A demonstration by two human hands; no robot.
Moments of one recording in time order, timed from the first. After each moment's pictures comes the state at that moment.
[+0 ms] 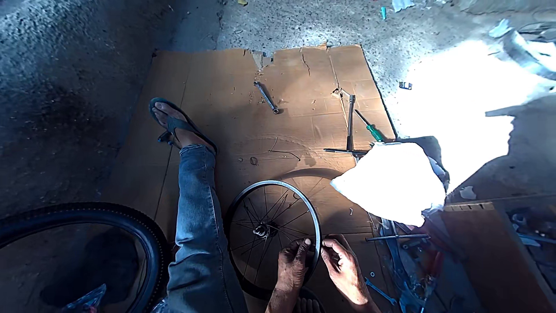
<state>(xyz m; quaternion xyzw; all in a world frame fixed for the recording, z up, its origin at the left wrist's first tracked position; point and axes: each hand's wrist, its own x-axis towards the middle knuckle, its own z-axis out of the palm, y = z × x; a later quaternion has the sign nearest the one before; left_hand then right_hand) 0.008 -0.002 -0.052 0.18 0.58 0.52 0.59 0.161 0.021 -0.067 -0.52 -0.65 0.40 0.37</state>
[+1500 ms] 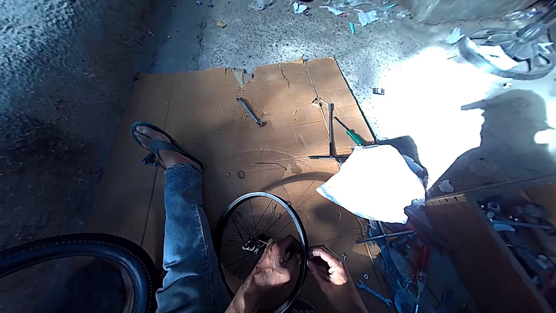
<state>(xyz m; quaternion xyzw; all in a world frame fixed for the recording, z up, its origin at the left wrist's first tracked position) -0.058 0.048 -0.021 0.66 0.49 0.23 0.52 0.153 0.019 -0.042 -0.49 -0.59 0.51 0.40</state>
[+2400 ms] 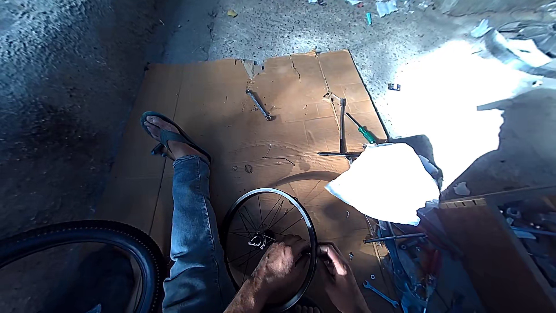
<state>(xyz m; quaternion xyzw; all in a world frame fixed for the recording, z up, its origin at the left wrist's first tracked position) -0.056 0.048 -0.006 0.77 0.49 0.11 0.39 0.150 0.012 -0.052 -0.52 -0.63 0.46 0.36</state>
